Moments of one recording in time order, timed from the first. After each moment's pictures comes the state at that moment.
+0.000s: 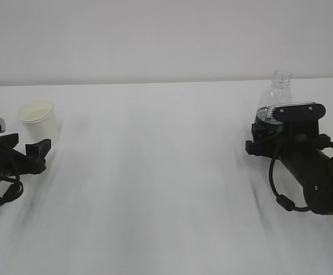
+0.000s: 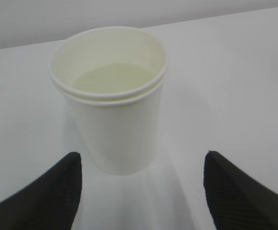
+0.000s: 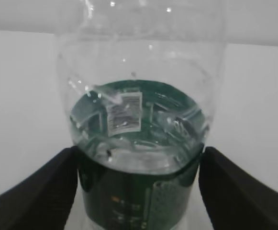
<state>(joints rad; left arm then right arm) -0.07 2.08 -0.55 0.13 -1.14 0.00 0.23 2.15 -0.74 0.24 -1.02 -0.17</state>
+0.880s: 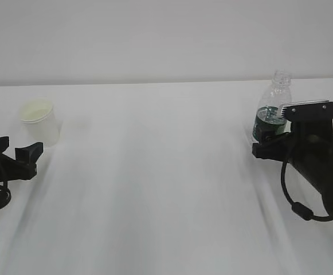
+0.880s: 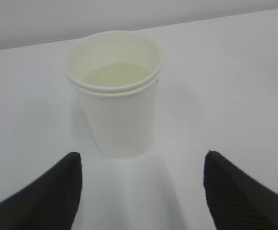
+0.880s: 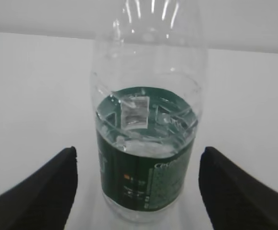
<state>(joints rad) -0.07 1.99 -0.45 0.12 -1.14 0.00 0.23 2.03 -0.62 0.18 -1.01 -0.14</state>
